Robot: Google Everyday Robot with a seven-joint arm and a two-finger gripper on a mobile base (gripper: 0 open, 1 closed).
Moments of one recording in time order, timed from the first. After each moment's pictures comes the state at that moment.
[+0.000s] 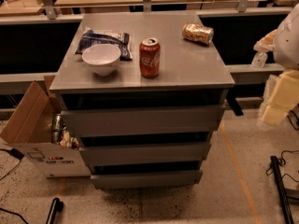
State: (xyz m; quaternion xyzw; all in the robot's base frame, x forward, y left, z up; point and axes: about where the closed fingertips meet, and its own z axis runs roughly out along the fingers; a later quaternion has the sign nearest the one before) arm 0.438 -0.216 0.979 -0.60 0.78 -0.04 0.16
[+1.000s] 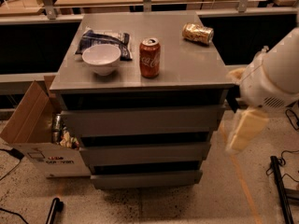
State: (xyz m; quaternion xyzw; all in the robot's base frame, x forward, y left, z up) arm 0.450 -0.187 0.899 -0.63 0.76 -0.02 0.19
